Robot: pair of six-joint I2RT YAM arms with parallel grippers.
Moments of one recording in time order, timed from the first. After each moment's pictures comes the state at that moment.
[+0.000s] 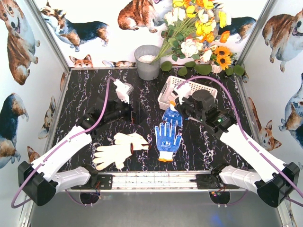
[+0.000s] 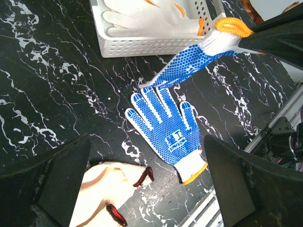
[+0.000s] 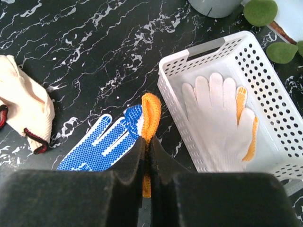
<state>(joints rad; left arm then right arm) -0.59 1.09 0.96 -0.29 0.22 -0.34 0.60 1.06 1.01 -0.40 -0.06 -0.18</state>
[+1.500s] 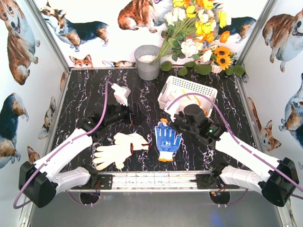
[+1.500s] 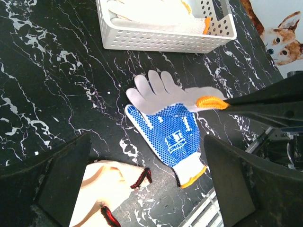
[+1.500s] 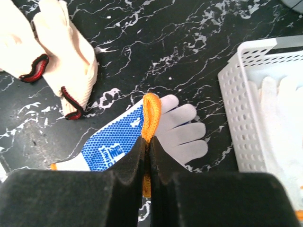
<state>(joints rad) -0.56 1.07 0.84 -0.19 0.23 -0.42 0.72 1.03 0.77 -0.24 -0.16 -0.25</state>
